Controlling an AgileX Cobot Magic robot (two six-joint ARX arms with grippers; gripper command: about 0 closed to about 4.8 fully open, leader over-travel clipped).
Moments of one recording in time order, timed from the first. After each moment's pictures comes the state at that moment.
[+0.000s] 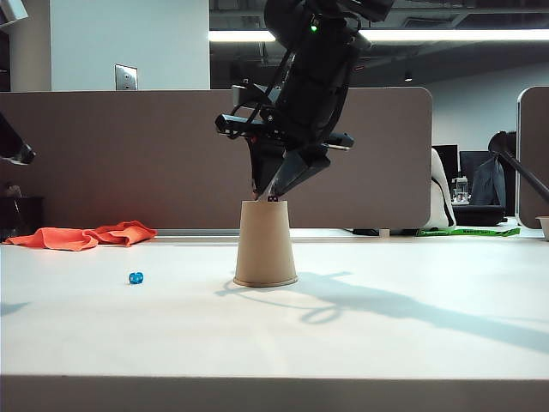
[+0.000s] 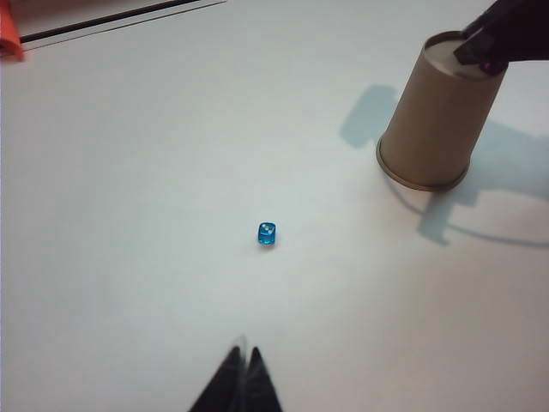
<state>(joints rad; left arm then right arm) -0.08 0.83 0.48 -0.13 0.33 0.23 0.64 1.91 1.55 -0.45 0.00 0.06</state>
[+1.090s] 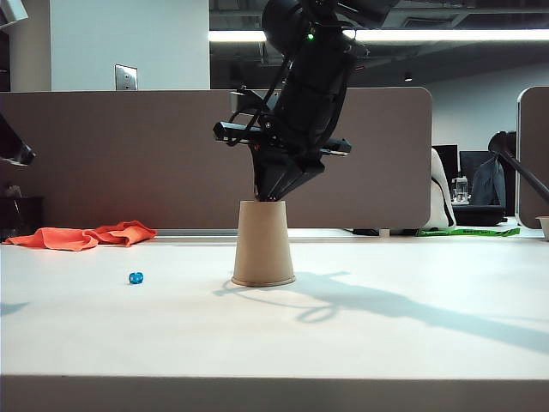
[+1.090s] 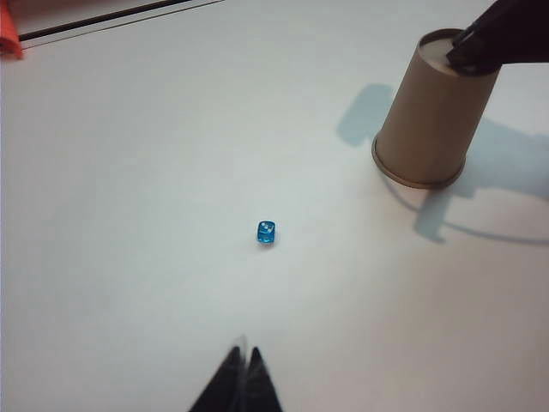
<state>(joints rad) -0.08 0.83 0.48 -0.13 0.33 0.23 0.64 1.93 1.55 -0.44 0.00 0.06</state>
